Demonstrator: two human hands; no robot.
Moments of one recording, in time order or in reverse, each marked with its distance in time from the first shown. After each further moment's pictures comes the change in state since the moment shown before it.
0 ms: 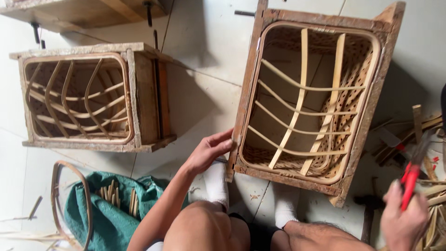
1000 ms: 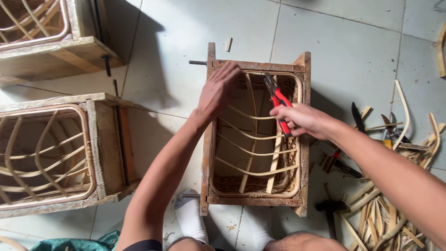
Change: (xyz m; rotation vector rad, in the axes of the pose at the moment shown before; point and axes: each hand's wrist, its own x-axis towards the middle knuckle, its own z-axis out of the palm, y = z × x) left_hand 0.240 0.134 0.068 1.733 0.287 0.946; right_hand 0.245 -0.198 0.015 0.458 -0.983 0.405
